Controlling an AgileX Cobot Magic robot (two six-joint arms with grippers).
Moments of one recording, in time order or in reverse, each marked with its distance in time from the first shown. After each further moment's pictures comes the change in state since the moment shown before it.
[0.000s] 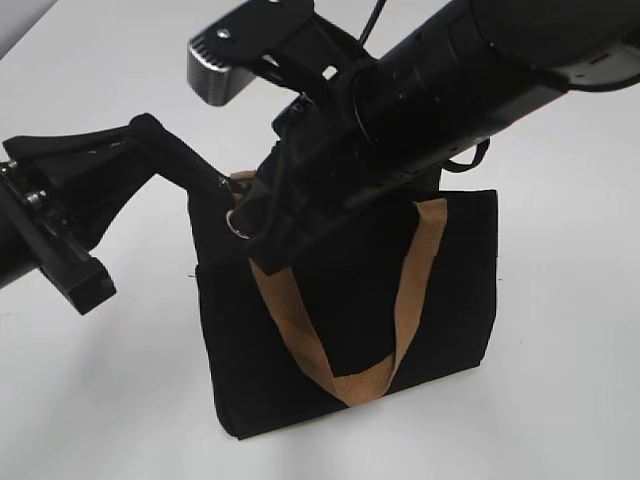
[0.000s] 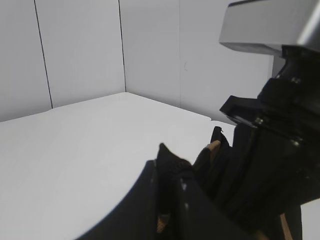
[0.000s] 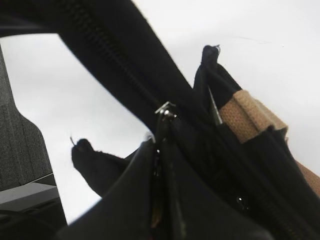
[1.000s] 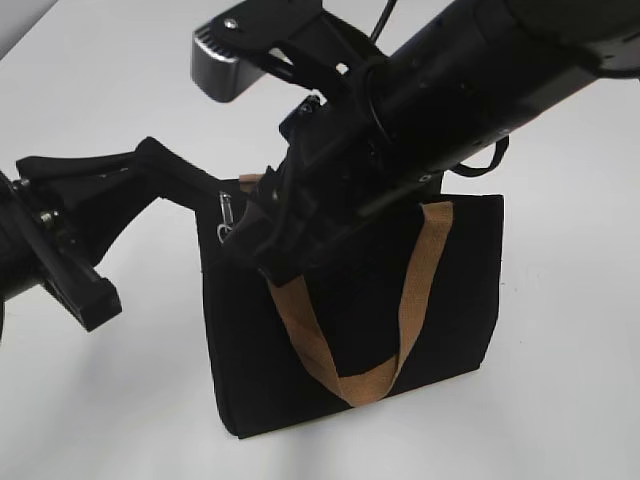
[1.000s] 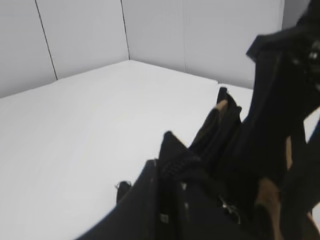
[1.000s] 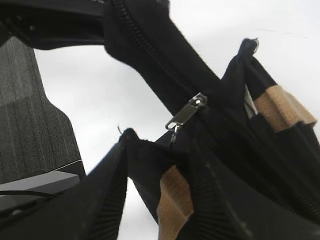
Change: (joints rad) left arm 0.000 -0.001 0.000 0.000 0.129 0.056; right arm -0.002 -0.042 0.000 0.029 0.097 0.002
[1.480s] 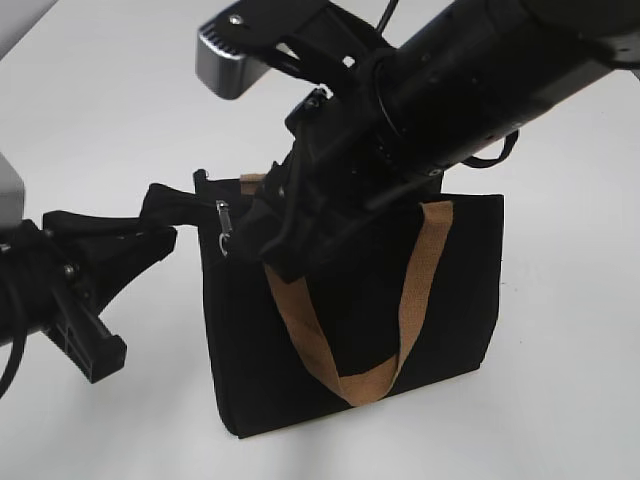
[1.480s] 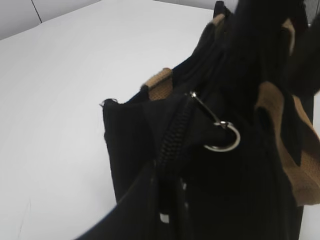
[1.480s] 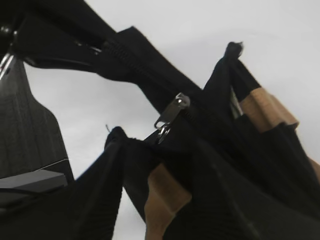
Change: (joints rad) left arm 0.000 0.010 0.000 0.053 0.216 0.022; right arm 0.000 -0.009 0.000 -0.044 -0.010 0.005
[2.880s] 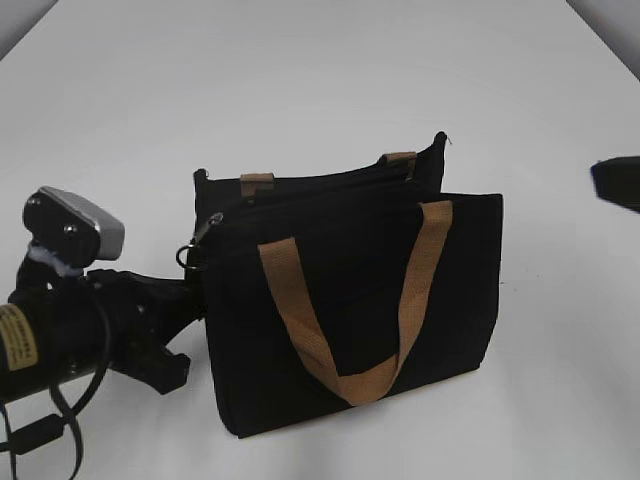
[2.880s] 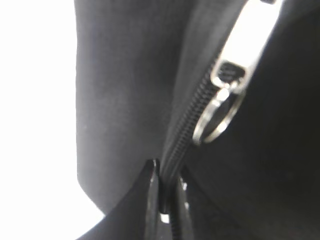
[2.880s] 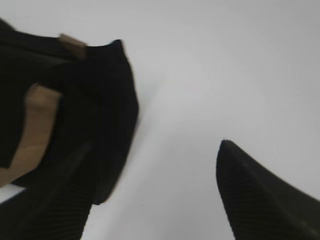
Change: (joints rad) left arm 0.000 0.416 -0.038 -0.065 -0.177 -0.173; right arm -0.541 -0.708 0.486 -0.301 -0.134 0.266
